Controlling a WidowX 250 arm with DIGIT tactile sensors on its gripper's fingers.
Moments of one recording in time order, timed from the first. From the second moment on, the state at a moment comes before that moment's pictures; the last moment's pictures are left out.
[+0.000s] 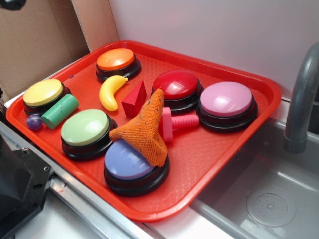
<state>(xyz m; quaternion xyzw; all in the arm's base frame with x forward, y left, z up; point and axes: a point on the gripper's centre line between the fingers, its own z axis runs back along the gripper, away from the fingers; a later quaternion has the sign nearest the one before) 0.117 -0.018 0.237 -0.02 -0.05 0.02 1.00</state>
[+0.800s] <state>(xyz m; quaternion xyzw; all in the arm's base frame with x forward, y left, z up) 0.141 0.017 0.197 -0.03 -0.06 0.14 0.99</state>
